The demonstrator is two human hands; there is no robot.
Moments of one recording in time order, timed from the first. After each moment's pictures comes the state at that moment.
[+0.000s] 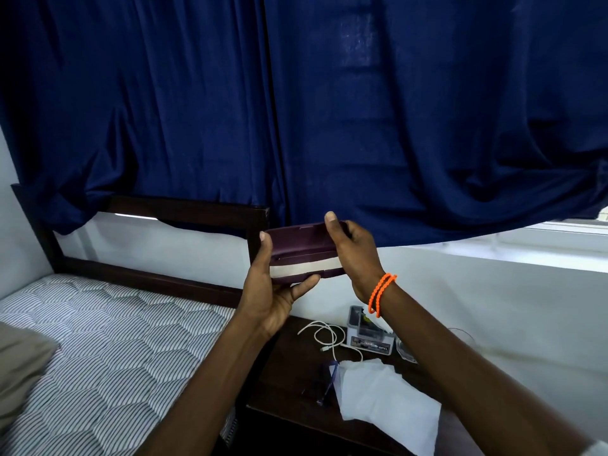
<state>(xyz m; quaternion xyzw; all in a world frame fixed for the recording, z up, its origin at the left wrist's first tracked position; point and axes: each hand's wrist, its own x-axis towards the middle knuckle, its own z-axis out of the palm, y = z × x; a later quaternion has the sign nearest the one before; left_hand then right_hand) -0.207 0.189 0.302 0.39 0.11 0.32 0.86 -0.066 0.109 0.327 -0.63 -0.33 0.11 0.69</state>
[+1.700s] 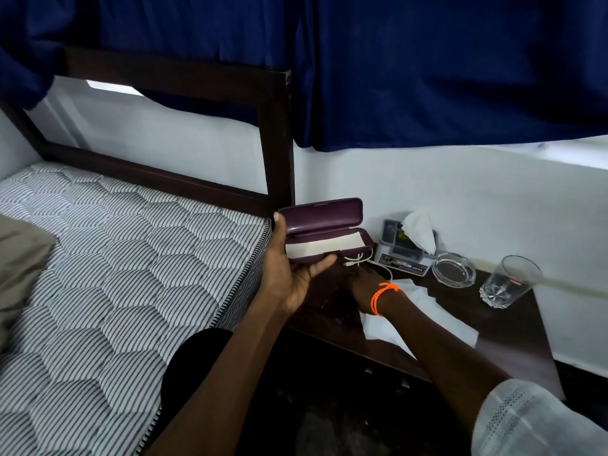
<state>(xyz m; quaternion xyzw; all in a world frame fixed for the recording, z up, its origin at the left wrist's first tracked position) -0.182 0.235 0.128 0.31 0.24 0.31 0.87 -0.010 0.146 0.030 -0.76 -0.63 0.06 -0.13</state>
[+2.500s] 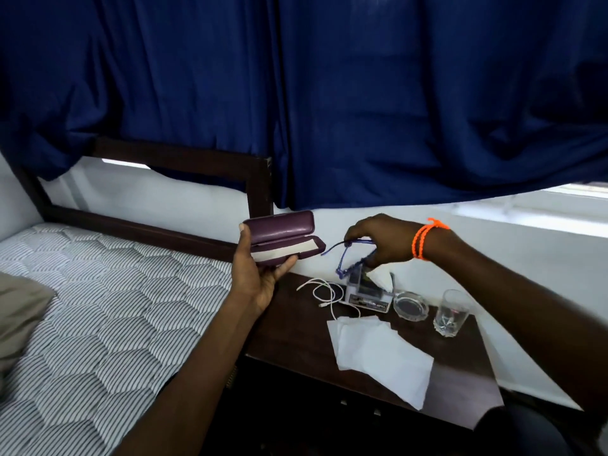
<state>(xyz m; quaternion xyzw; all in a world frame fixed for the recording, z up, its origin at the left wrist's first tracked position) -0.202 0.237 0.212 0.31 0.20 0.38 0.85 0.008 0.079 0.304 -0.77 -0.64 0.03 -0.01</state>
